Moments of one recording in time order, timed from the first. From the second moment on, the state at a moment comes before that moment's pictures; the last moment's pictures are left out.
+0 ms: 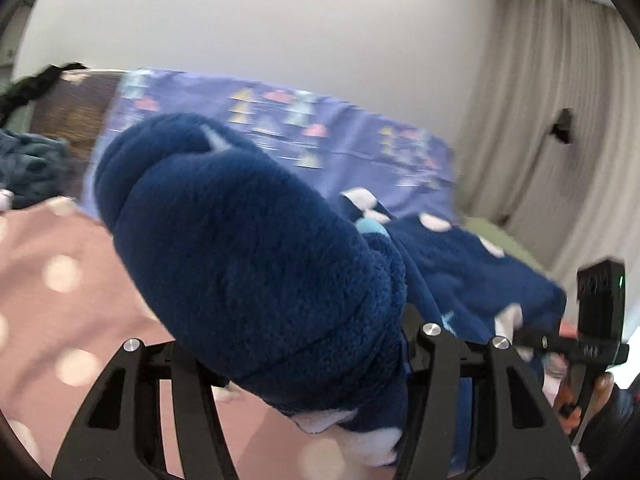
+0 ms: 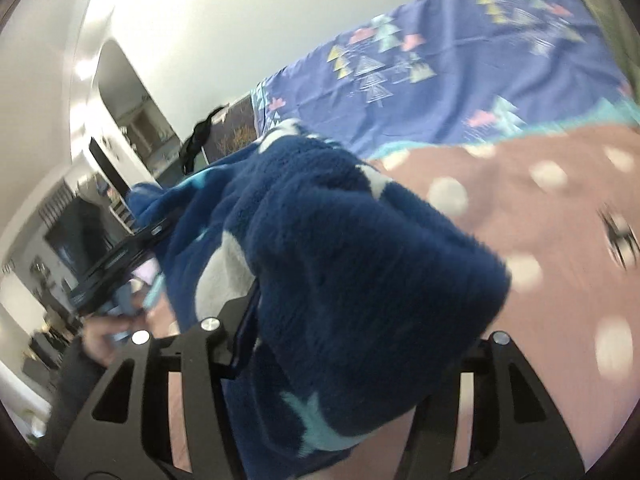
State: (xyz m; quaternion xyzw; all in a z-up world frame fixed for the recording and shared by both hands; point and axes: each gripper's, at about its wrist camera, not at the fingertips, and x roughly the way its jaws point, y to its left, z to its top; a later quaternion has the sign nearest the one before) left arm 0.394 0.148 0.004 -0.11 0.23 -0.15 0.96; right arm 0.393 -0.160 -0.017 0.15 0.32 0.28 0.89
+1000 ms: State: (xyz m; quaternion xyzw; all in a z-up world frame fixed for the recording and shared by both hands) left arm 0.244 0.128 -0.034 -0.07 0.28 -0.02 0.96; right arm 0.250 -0.139 -0.050 0.00 0.24 0.11 0.96
